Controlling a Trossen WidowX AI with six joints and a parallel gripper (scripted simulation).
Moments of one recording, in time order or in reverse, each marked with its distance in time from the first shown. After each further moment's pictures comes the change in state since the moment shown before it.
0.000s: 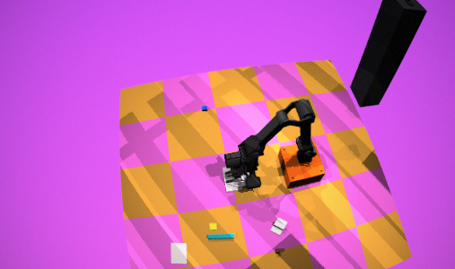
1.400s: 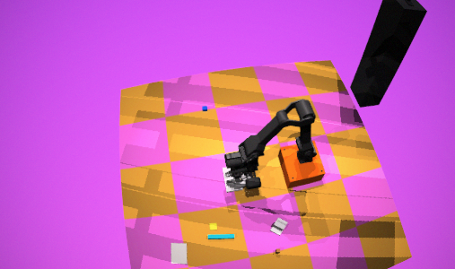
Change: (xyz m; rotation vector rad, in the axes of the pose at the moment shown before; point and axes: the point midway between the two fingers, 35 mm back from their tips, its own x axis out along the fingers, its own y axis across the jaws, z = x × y) arm 0.000 0.000 0.000 0.000 0.000 0.000
